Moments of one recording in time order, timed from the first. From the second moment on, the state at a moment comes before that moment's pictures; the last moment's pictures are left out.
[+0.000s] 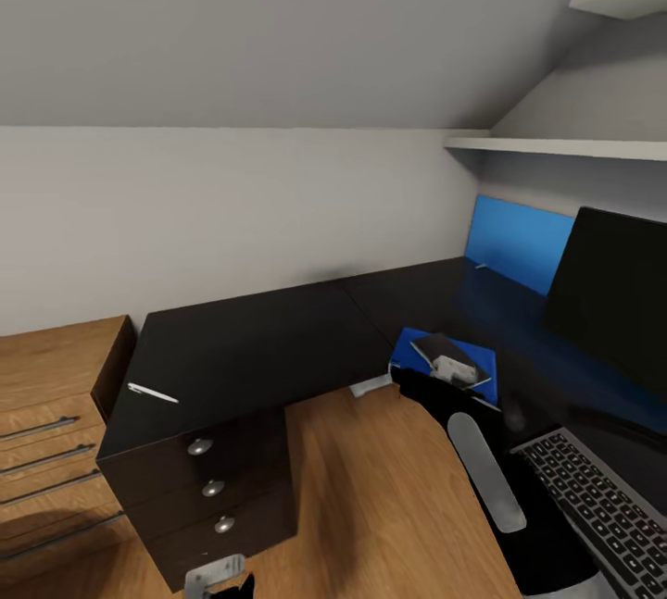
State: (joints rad) left arm 0.16 0.02 -0.25 -1.39 0.44 0.30 0.37; right arm -0.45 -0.02 0.24 -1.52 -0.77 0.62 -0.58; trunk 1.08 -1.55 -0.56
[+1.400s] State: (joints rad) left arm 0.17 0.04 -0.16 -1.16 0.44 0.06 0.36; right arm -0.37 -0.02 0.32 -1.53 -0.76 0.62 -0.58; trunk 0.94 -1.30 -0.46
